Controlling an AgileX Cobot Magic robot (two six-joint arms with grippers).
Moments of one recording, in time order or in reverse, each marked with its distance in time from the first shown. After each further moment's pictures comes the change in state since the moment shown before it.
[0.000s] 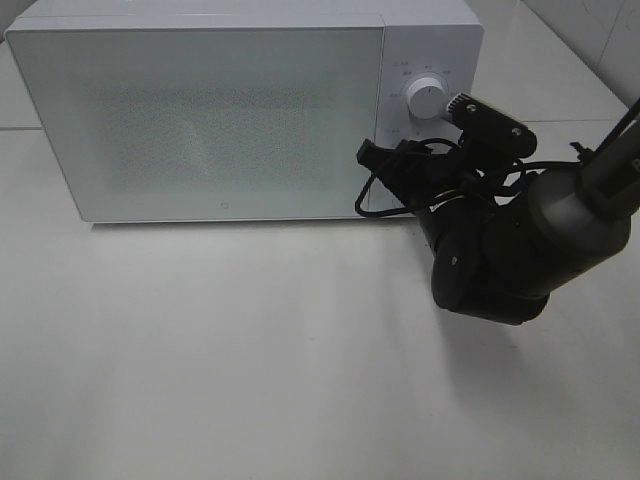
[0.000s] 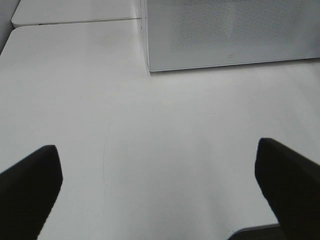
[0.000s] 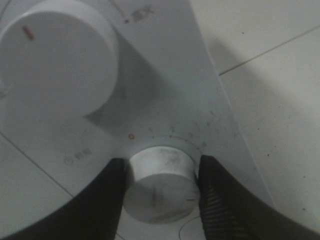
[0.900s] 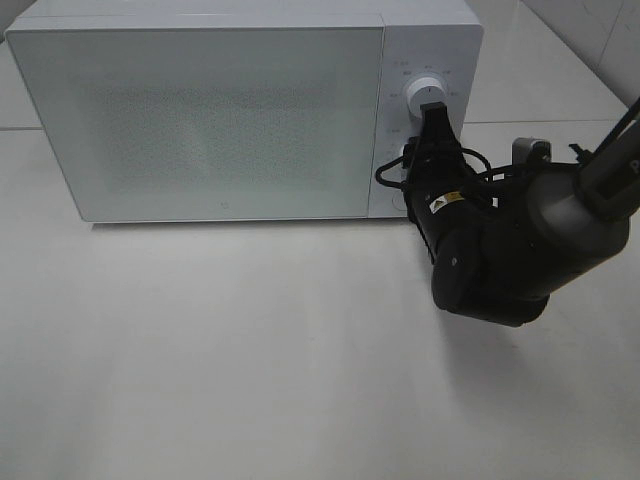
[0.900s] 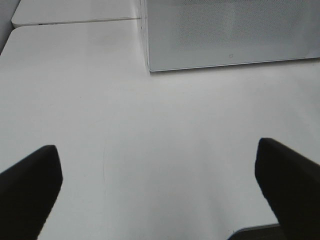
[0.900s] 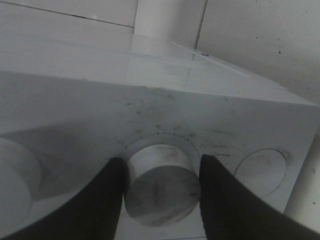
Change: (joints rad) left arm 0.000 0.000 0.000 0.000 0.000 0.000; right arm -0.004 0.002 0.000 0.011 -0.001 0.920
